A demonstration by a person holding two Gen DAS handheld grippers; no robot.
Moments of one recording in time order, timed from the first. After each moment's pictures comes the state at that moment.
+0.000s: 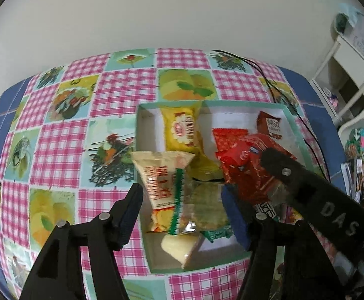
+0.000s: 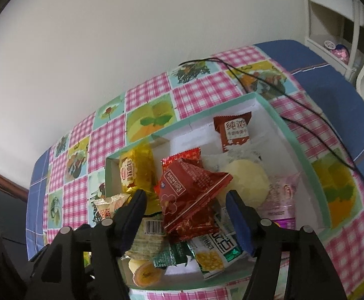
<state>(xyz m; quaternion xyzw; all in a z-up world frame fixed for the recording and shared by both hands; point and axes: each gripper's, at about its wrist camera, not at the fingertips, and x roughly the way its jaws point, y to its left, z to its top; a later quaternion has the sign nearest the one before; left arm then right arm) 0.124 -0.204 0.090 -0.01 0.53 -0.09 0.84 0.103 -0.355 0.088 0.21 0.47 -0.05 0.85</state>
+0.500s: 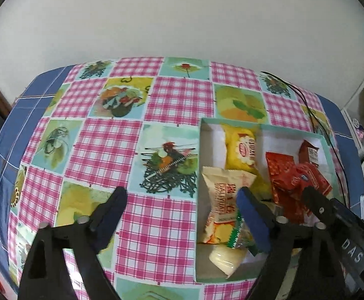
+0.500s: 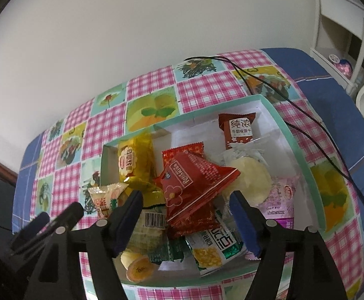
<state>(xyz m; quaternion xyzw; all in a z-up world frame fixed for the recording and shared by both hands) 0.132 -0.152 0.092 -0.03 0.50 0.01 0.86 0.107 -0.336 0.086 0.15 0.49 -0.05 0.86</state>
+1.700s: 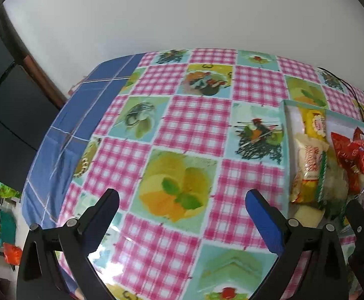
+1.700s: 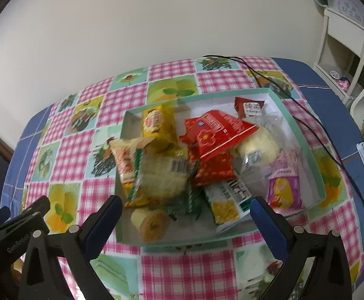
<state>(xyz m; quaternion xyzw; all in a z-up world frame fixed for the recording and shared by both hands) 0.064 -0.082 0.096 0.02 0.51 0.15 0.85 0.051 -0.280 0.087 0.09 0.48 -0.04 0.87</state>
